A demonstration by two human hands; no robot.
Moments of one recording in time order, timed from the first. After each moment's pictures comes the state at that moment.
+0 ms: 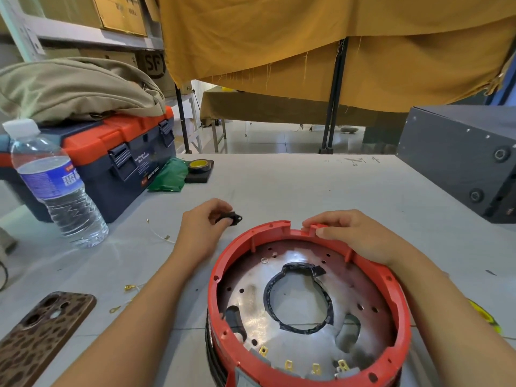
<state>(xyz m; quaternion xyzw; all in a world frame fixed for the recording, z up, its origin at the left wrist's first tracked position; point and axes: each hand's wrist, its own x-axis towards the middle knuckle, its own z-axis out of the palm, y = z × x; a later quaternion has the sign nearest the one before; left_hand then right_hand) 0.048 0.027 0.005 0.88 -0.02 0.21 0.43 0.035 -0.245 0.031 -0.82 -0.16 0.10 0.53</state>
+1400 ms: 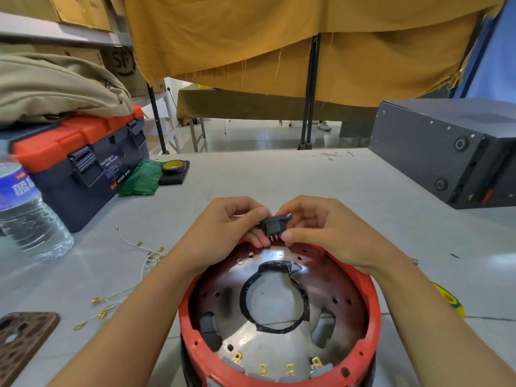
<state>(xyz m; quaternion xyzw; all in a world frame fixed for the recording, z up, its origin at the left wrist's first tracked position) 0.019 -0.031 0.043 0.75 -0.20 -0.03 0.63 0.001 -0.232 0.053 -0.79 -0.22 0.03 0.57</state>
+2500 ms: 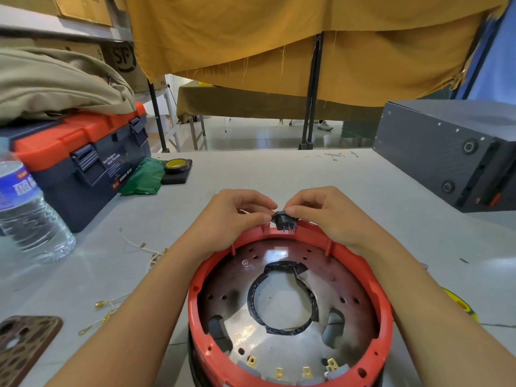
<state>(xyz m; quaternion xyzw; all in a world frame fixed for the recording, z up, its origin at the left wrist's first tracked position) 0.047 -0.022 0.045 0.83 -0.22 0.02 0.51 0.040 -0.223 0.052 -0.84 -0.17 -0.02 0.52</state>
